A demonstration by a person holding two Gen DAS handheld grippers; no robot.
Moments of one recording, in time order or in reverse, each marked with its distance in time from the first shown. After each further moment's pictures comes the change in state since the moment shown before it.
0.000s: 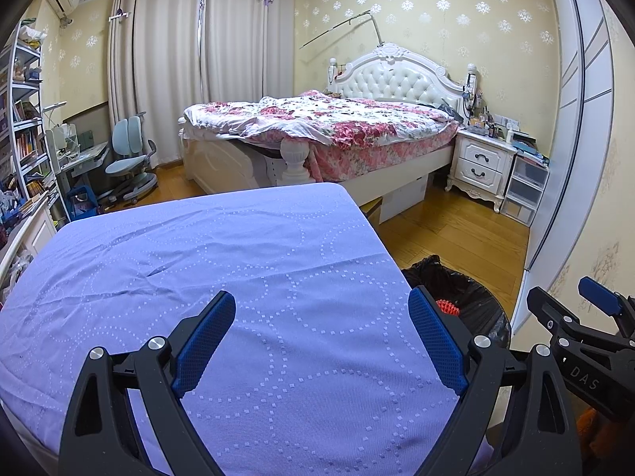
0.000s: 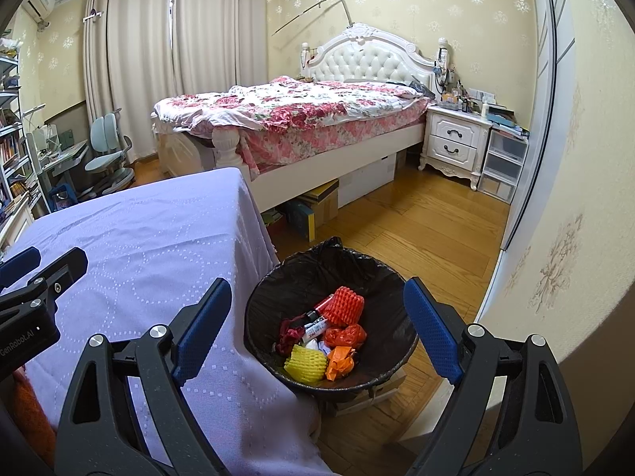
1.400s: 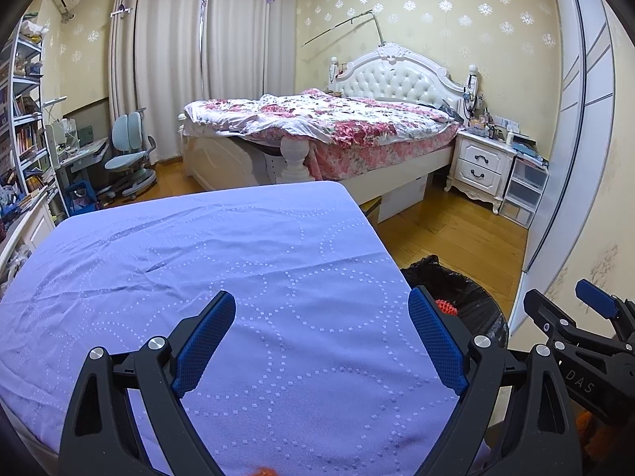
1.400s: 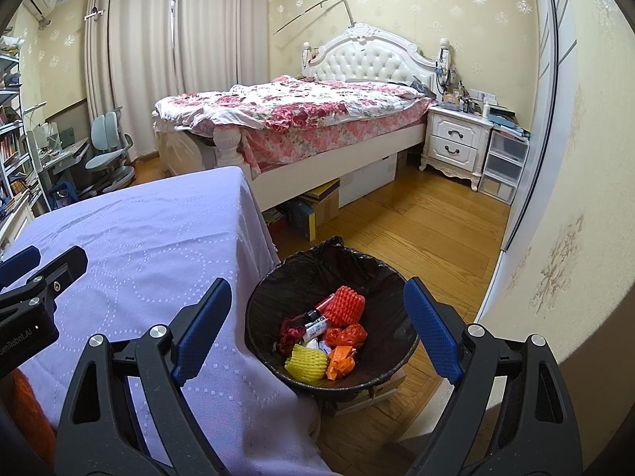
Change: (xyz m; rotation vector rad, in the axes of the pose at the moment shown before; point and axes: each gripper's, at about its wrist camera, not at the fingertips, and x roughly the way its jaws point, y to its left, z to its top) left arm -0.003 -0.007 -0.008 -0.015 0.009 -0.010; right arm 0.000 0.002 0.001 -0.005 0.001 0.000
